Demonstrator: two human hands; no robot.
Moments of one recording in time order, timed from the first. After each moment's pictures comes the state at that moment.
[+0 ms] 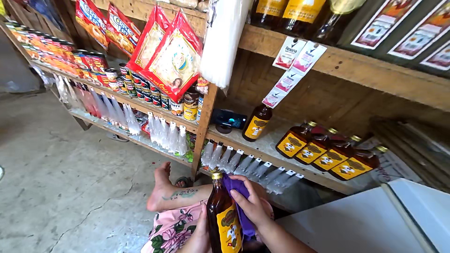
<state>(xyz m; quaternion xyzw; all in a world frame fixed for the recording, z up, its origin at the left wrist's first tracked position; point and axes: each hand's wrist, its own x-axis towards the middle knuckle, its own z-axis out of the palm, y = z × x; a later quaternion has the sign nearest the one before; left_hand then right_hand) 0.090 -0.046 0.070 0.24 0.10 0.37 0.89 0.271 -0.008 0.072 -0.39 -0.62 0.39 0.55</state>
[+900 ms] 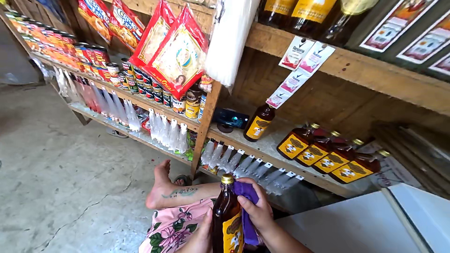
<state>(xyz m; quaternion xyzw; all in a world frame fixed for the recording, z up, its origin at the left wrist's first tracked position) 0.089 -0.046 0.041 0.31 0.08 0.39 0.87 0.275 -0.014 0.072 -0.35 -0.61 0.39 0.60</state>
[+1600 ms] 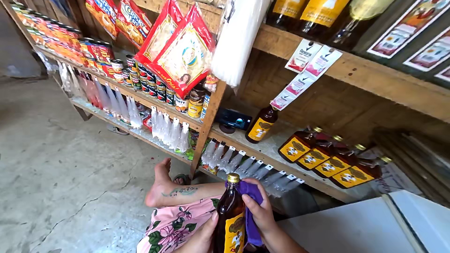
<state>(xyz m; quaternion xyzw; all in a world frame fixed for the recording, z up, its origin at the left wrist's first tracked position) 0.087 -0.048 0.036 0.33 0.11 0.37 0.86 0.277 -0.017 0.072 -0.37 -0.57 0.40 0.61</state>
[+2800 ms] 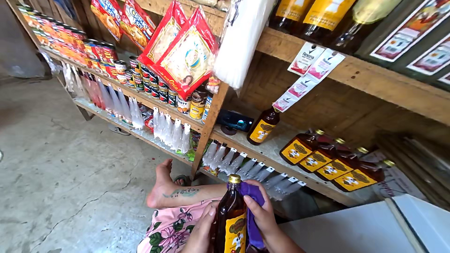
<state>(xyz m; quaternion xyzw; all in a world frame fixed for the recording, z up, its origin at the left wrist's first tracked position) 0.089 -0.044 0.033 0.38 0.23 0.47 0.76 0.276 -0.017 0.073 -0.38 -0.56 0.41 0.61</state>
